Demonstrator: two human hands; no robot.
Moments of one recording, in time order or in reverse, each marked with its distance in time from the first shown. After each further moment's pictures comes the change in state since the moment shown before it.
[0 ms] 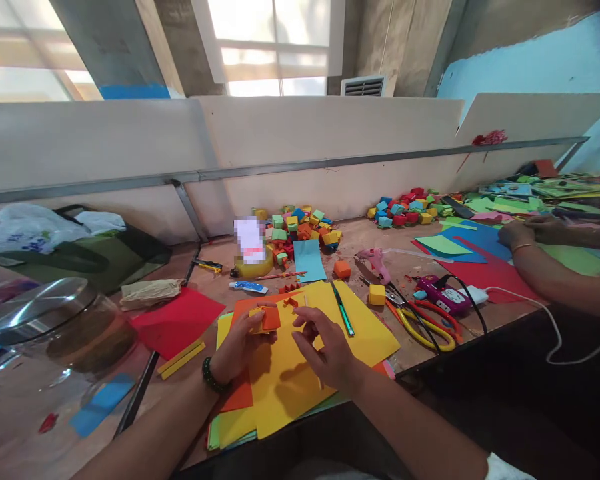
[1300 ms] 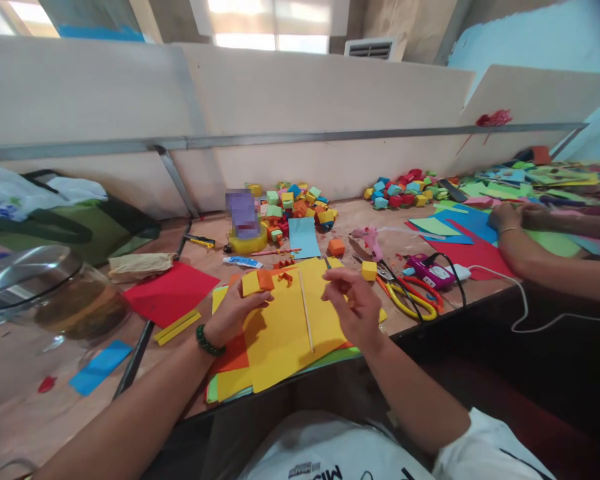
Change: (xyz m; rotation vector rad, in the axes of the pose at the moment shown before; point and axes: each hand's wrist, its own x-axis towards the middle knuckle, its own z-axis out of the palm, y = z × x) left_hand -0.003 0.013 0.014 0.218 0.151 0.017; right_hand -0.004 0.003 -0.043 0.091 0.257 0.097
